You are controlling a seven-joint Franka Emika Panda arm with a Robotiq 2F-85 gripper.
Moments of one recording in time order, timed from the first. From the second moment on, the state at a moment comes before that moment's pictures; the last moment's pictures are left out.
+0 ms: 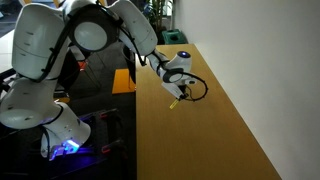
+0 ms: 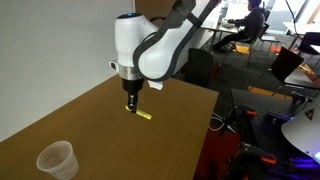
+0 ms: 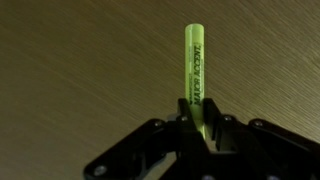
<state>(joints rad) -0.01 0.63 0.07 -1.96 -0.10 2.65 -0.23</state>
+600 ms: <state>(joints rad) -0.03 0.78 0.11 -1.83 -0.08 2.58 -0.23</state>
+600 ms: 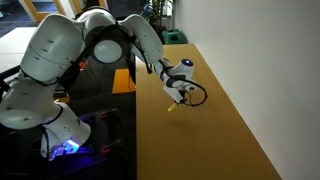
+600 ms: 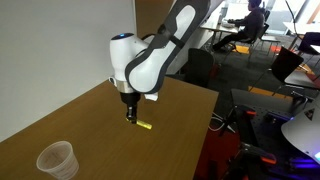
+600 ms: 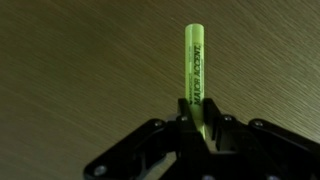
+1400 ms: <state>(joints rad) 0.00 0.77 0.12 -1.78 -0.08 2.53 -0.22</state>
